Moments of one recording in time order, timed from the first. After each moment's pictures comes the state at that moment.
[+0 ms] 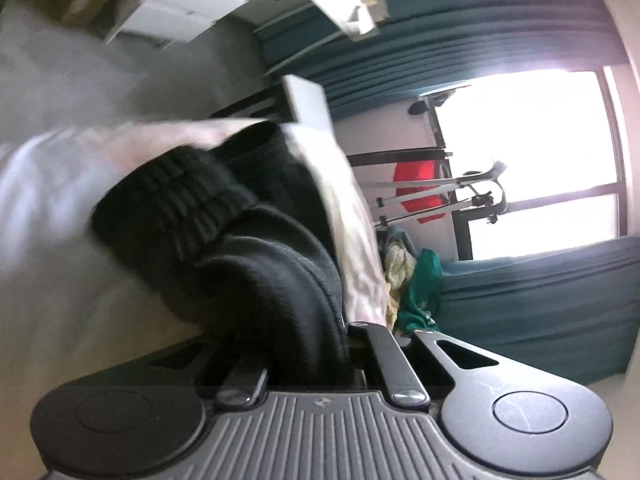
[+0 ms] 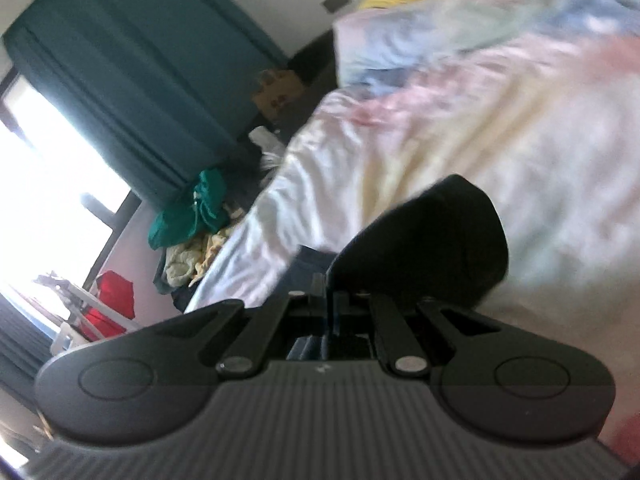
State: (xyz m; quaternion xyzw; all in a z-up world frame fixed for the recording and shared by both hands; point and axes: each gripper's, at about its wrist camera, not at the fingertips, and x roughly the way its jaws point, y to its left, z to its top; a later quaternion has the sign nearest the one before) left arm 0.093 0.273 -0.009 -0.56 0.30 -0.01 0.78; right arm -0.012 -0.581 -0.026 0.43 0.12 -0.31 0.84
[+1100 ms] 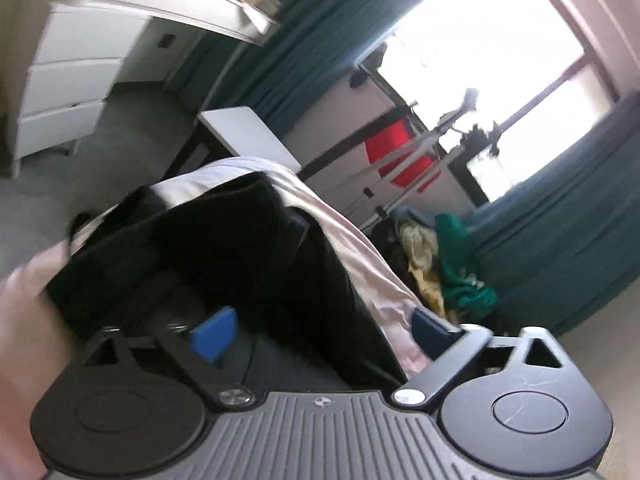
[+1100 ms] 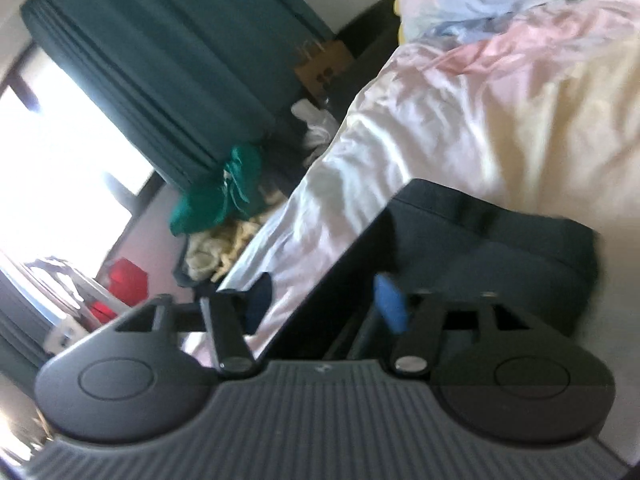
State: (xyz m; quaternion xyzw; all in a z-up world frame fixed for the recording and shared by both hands) left arm 0.230 0.196 -0.018 -0.38 0.28 -0.04 0.88; right arm 0.138 -0.593 -0.104 0.44 0.10 -0.26 0.85
